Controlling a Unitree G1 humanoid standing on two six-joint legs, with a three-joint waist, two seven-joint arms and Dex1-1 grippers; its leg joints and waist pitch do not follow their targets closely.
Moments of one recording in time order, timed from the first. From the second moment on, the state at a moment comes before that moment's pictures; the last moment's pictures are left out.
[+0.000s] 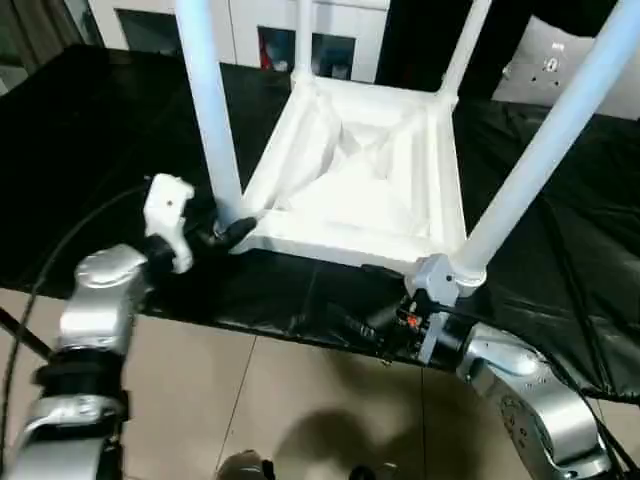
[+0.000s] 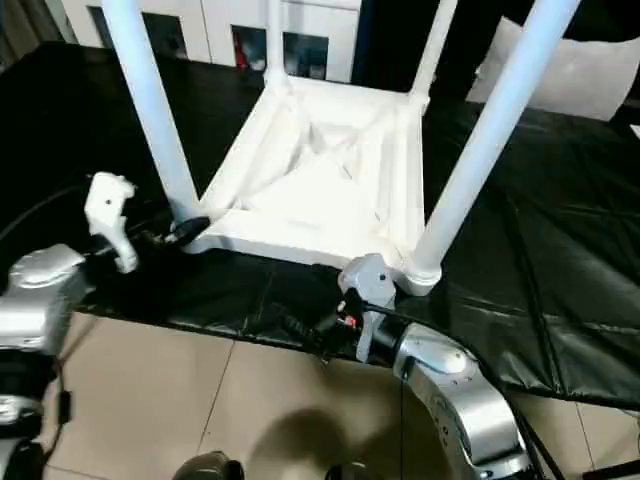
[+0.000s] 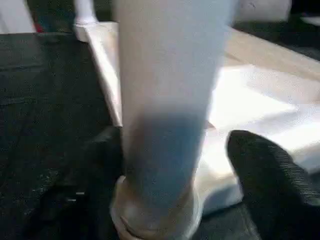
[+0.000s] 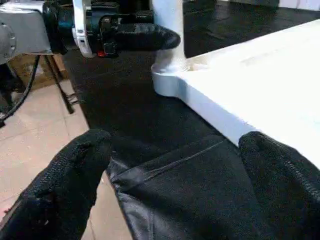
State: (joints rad) left arm -0.51 0.35 0.14 0.49 -0.17 0.11 -0.68; right arm -0.07 -0.29 0.19 -0.23 0.30 0.39 0.65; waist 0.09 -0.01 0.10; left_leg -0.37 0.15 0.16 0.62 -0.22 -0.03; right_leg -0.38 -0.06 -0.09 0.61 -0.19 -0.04
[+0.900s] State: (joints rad) left arm -0.38 0.02 0.20 0.15 -0.23 0.36 -0.19; right arm -0.06 -0.09 0.15 -0.22 0.30 0.49 0.40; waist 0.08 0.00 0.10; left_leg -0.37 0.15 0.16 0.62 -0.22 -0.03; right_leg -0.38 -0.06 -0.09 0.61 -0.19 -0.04
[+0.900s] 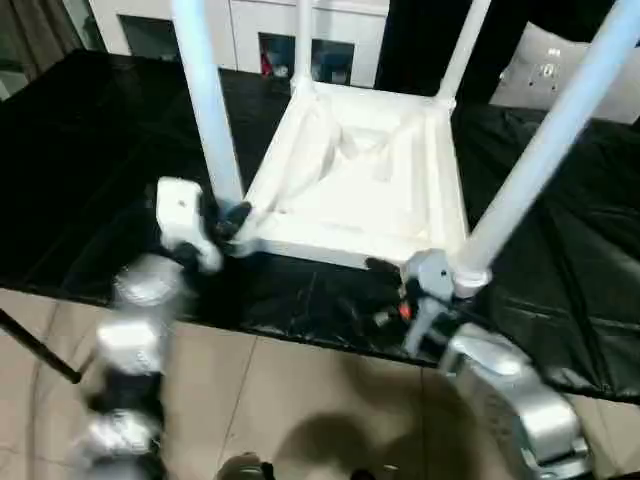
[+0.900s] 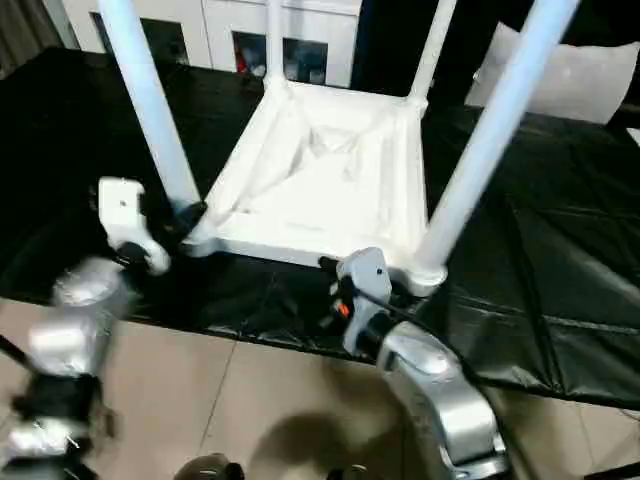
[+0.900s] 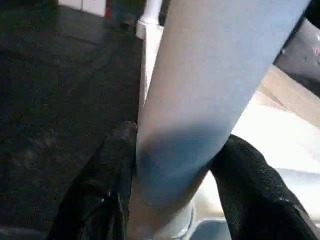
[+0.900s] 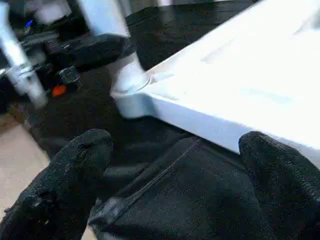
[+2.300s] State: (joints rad) left arm -0.33 -0.11 0.24 -0.16 -0.56 0.81 0.03; right arm -0.64 0.14 -0.35 0.63 0.63 0.11 0.34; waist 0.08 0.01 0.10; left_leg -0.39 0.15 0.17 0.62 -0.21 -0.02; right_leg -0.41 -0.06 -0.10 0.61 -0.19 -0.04
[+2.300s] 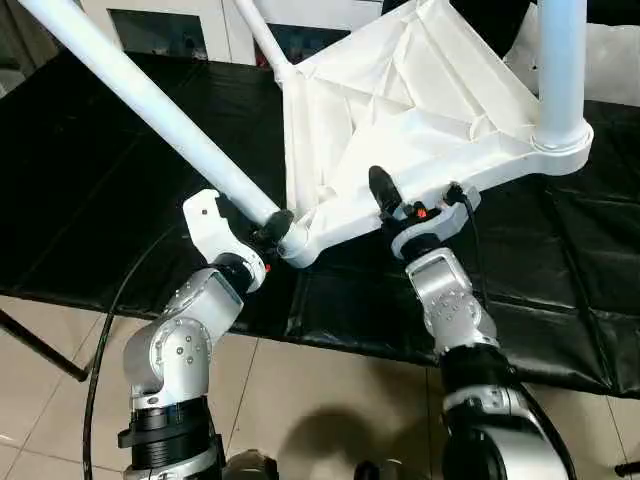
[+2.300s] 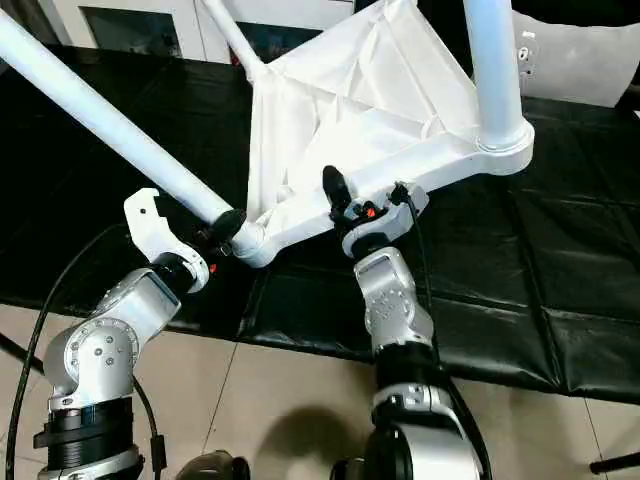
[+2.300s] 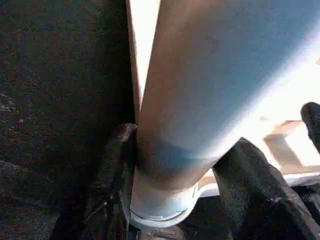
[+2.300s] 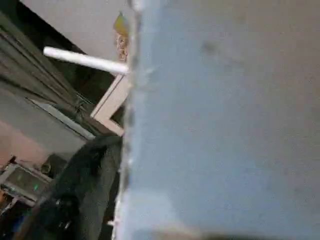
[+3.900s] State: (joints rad) left arm -0.06 0.41 0.05 -0.64 -0.51 0.70 -0.45; right arm -0.59 -0.09 -0.25 0.27 0.36 0.18 0.00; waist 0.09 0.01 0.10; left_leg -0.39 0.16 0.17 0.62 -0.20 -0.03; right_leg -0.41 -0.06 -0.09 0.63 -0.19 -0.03
